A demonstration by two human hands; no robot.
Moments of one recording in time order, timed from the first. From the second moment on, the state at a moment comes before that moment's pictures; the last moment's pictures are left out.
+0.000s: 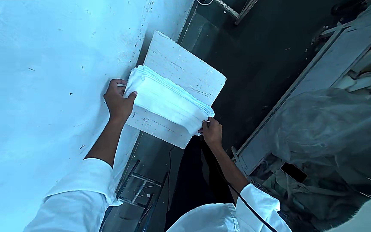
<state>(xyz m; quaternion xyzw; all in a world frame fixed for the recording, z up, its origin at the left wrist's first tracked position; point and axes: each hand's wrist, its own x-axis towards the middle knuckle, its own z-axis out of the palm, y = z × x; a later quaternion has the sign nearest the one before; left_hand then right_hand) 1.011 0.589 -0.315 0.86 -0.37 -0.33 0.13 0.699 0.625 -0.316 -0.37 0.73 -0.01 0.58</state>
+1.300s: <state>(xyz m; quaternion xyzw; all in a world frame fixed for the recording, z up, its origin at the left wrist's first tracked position) 1.007 0.549 -0.371 0.87 -0.36 -0.31 0.07 0.711 0.652 -0.364 -0.11 0.74 -0.28 0.61</state>
